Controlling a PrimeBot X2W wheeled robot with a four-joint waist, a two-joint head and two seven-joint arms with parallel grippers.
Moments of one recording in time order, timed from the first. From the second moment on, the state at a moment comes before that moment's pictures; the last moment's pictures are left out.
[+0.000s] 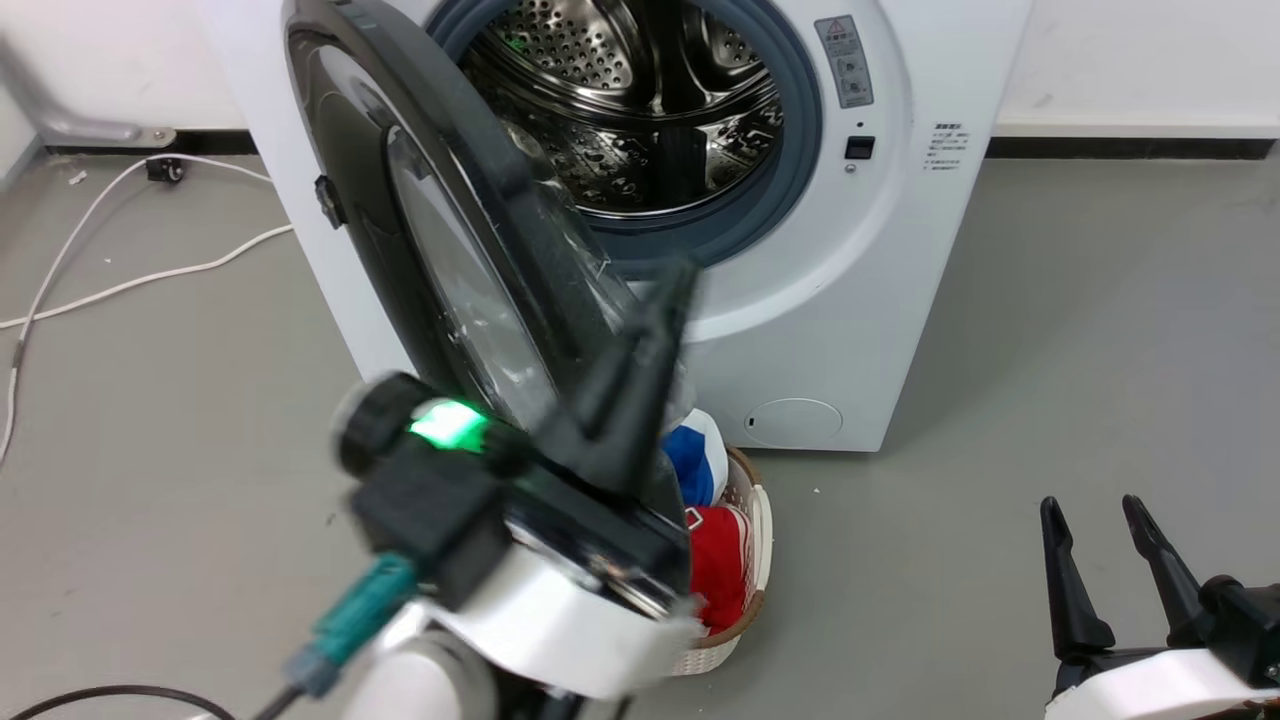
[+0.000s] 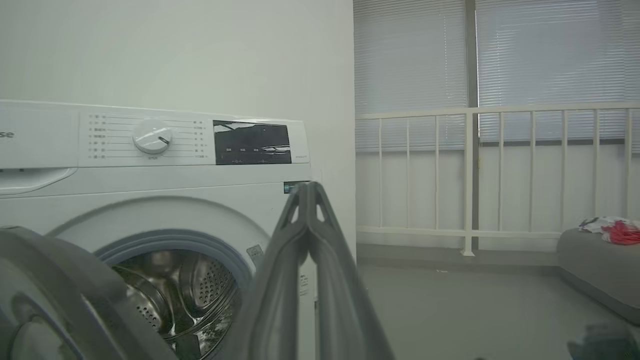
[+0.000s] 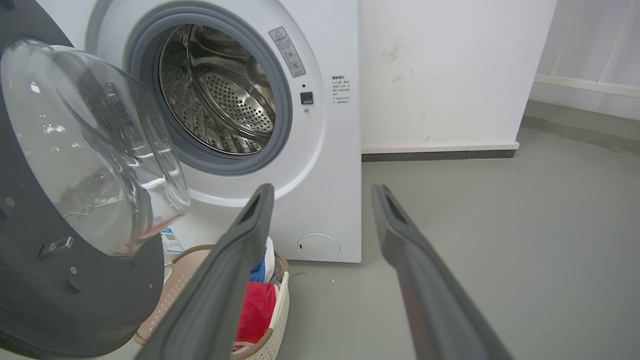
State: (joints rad) left arm -0.28 0.09 -0.42 -0.44 -0.28 -0.03 0.02; right arm 0.12 -0.05 -0.08 -0.09 0.15 0.13 -0.05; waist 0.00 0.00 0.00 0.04
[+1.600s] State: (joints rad) left arm -0.12 0.14 -0.59 -0.13 -0.30 0.10 0.18; right arm 0.09 -0.05 -0.11 -0.05 0.17 0.13 -0.04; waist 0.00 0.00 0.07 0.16
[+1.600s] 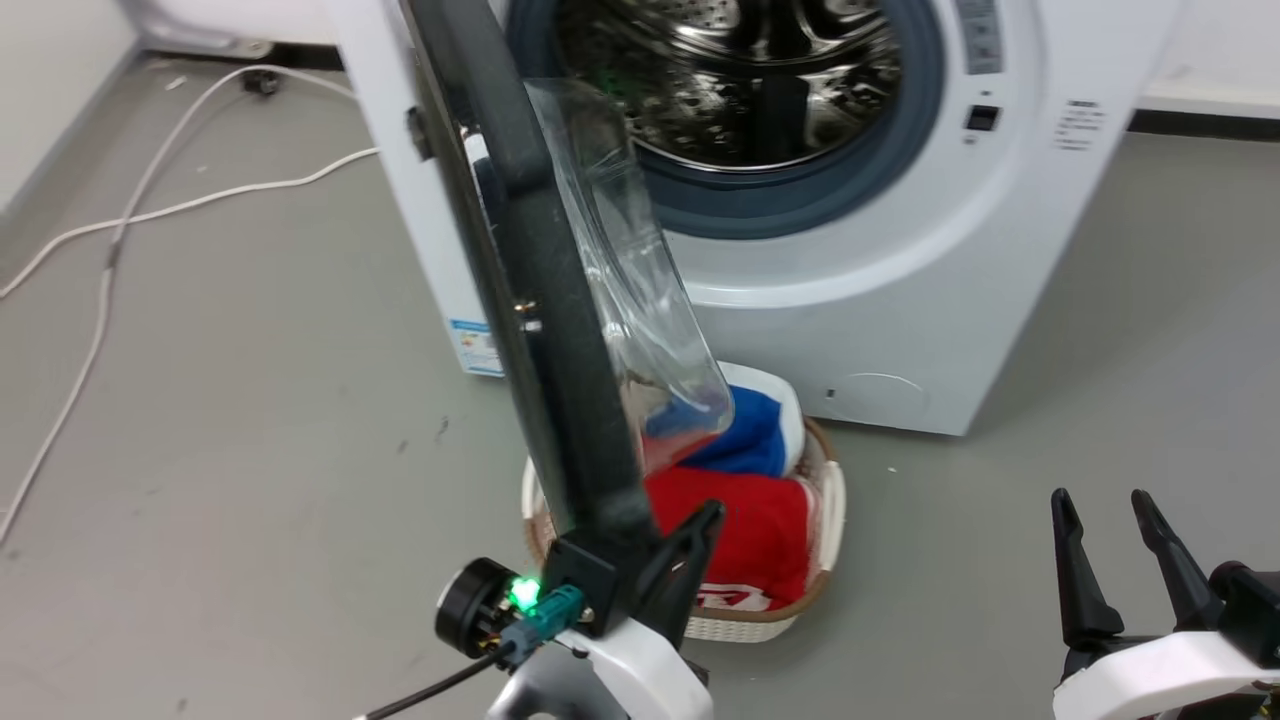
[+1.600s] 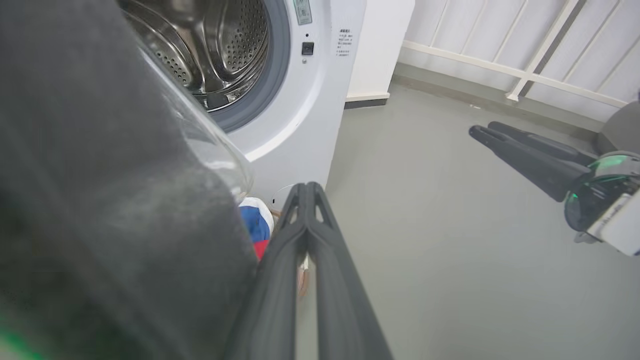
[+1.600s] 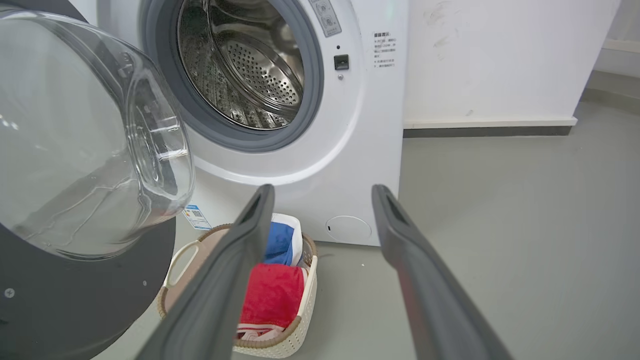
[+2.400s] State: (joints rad) left arm -0.03 0.22 -0.30 -0.15 -0.38 0.26 0.08; right arm 0.08 -0.05 -0.13 -0.08 0.15 0.13 0.01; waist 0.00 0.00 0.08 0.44
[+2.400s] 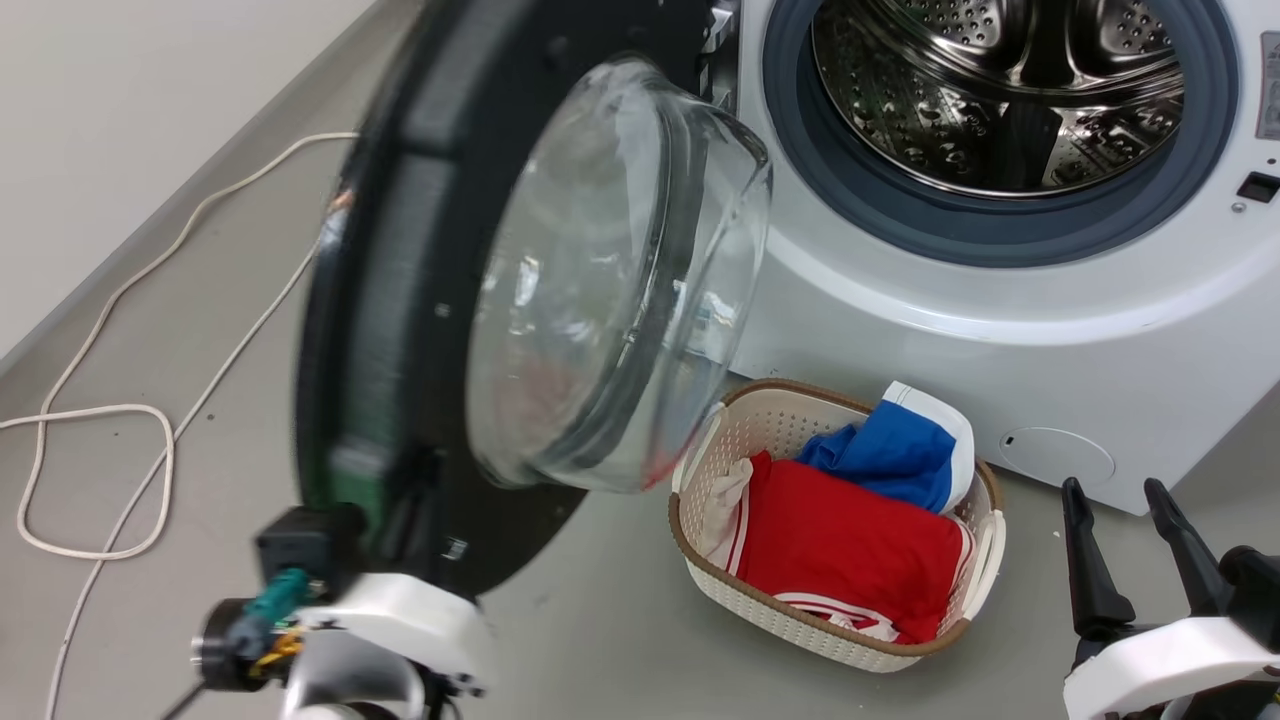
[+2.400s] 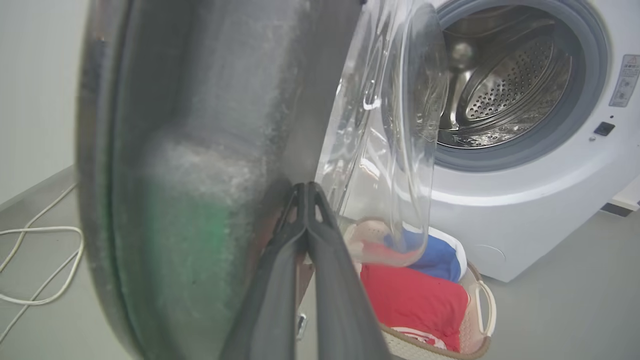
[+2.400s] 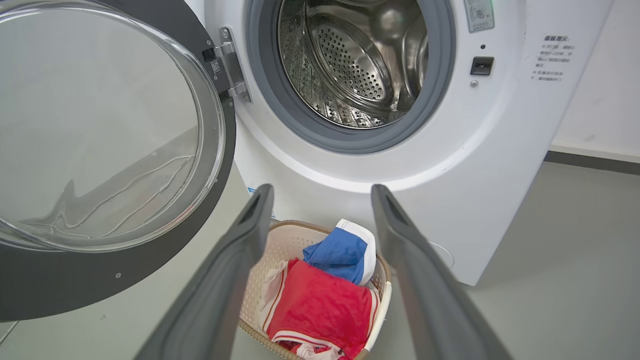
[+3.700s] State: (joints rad) left arm -0.27 0.36 0.02 0.36 -0.57 0.12 -0.23; right arm 0.01 -0.05 -0.11 -0.08 0.14 0.13 0.01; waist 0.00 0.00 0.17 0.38
